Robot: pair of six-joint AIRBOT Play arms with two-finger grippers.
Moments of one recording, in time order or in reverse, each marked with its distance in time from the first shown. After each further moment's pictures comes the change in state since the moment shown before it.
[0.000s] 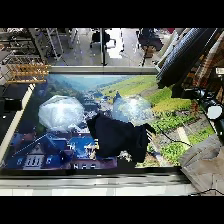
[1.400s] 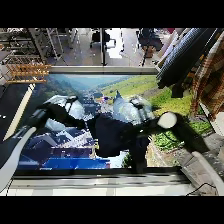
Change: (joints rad) left arm -0.217 -0.552 -0.023 -0.880 -0.070 0.529; right arm 0.646 -0.024 -0.044 0.243 0.814 0.104
